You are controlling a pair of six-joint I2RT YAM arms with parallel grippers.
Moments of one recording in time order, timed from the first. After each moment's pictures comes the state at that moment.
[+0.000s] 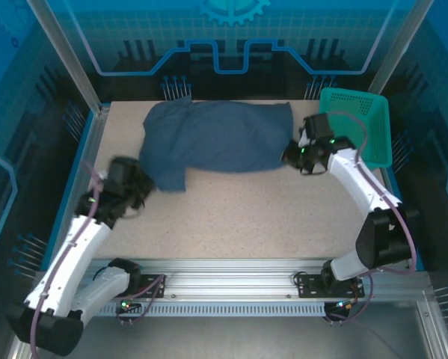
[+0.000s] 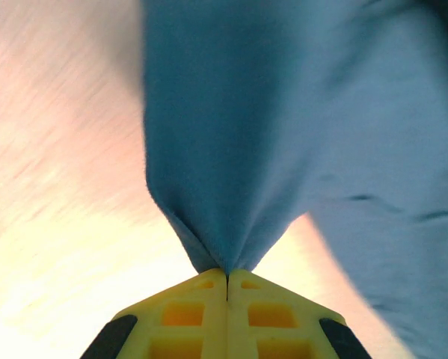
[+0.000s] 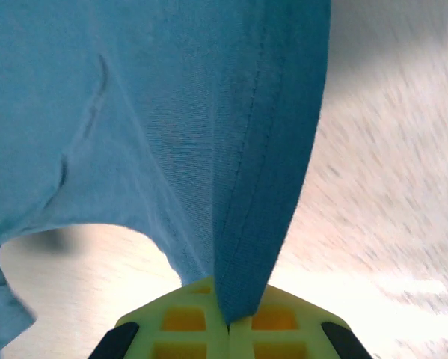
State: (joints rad) left arm -0.24 0.88 0.80 -0.87 -0.08 -1.21; right arm 0.20 1.51 1.19 -0.77 -0.26 0.65
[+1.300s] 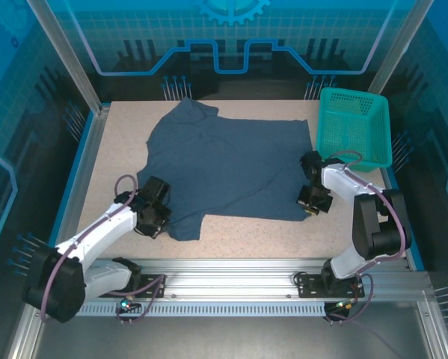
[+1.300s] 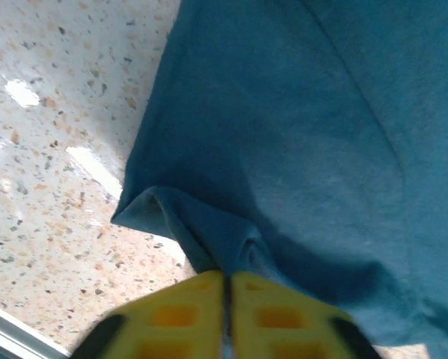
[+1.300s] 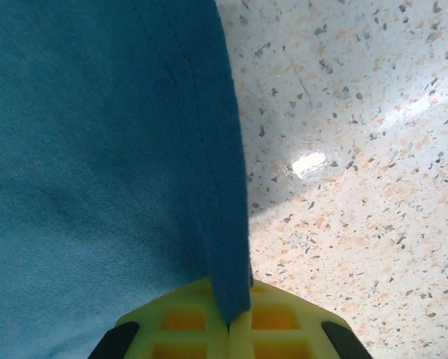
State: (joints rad) left arm -0.35 1.15 0.65 -0.87 -0.03 -1.39; right arm 0.16 1.58 0.95 -0.99 0.09 0.70
